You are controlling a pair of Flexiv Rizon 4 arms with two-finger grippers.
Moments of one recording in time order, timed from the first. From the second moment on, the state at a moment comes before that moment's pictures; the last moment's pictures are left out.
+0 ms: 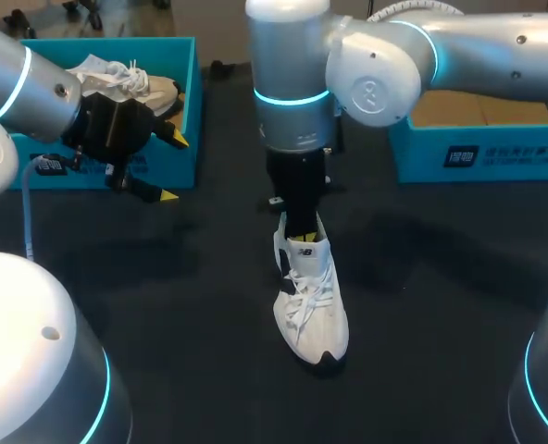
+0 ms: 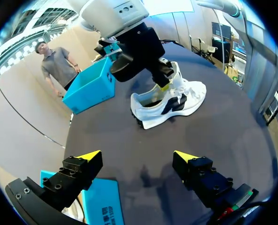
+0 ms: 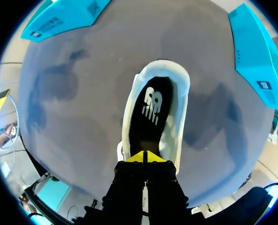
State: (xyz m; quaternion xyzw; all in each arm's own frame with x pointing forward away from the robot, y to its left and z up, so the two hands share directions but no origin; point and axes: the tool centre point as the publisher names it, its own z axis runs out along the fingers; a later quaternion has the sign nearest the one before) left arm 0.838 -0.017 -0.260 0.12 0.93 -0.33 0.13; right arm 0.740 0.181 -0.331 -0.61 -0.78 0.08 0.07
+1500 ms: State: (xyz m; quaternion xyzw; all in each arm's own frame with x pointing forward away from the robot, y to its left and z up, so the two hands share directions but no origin) left arm 0.838 -0.017 -0.260 0.12 0.93 -0.33 0.13; right arm 0.729 0.170 -0.344 -0.65 -0.75 0.06 0.13
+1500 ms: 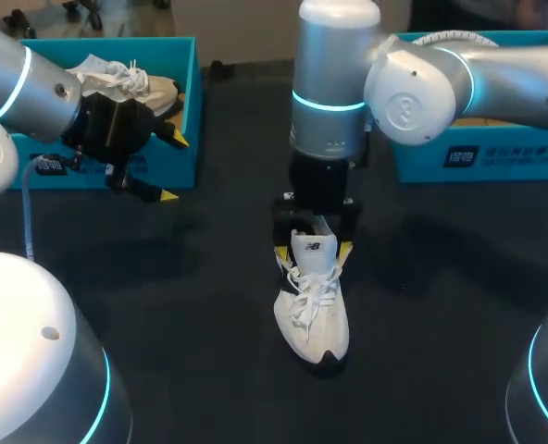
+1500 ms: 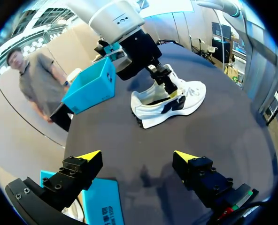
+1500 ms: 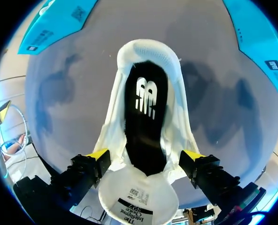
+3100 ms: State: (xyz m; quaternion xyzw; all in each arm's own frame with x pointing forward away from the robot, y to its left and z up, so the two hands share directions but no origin) left arm 0.838 -0.017 -0.260 0.12 0.93 -0.33 0.13; right arm 0.680 0.180 -0.299 -0.68 -0.72 0.09 0.11
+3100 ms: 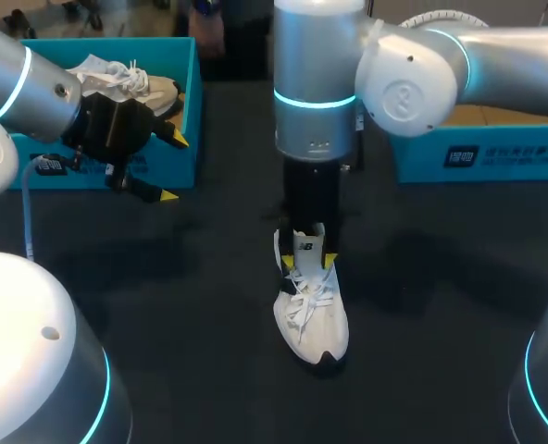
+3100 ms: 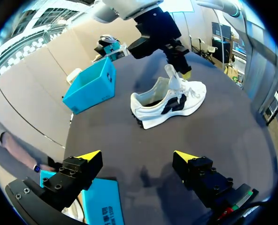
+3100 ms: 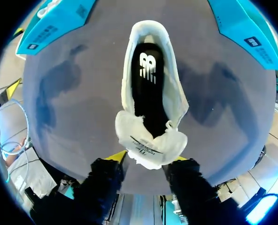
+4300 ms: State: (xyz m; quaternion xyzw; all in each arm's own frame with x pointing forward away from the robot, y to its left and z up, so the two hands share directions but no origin) left arm 0.838 -0.017 -0.260 0.12 0.93 -0.33 0.13; right arm 0.712 0.177 -0.300 -0.67 -0.73 0.10 0.08
